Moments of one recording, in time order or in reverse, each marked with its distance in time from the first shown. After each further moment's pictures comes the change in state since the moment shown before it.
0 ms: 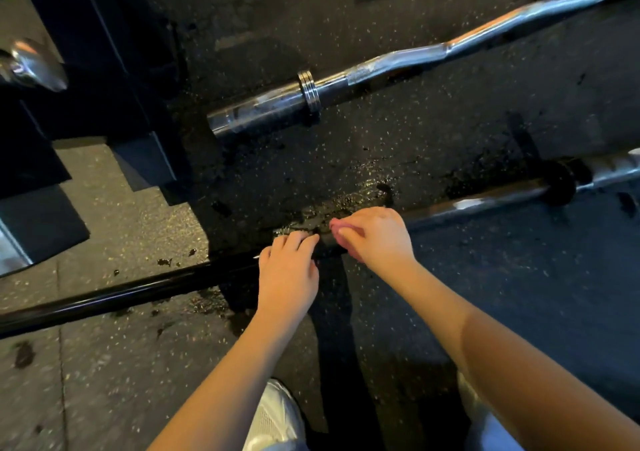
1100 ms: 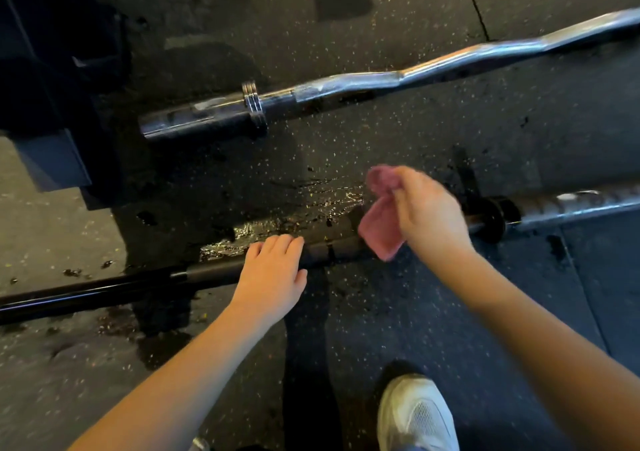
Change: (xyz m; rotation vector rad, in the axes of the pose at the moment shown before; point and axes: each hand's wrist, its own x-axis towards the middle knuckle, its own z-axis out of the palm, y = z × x) left_hand 0.047 0.076 0.012 0.055 -0.106 0.117; right_hand 0.001 0.079 -0.135 -0.211 0.234 -0.010
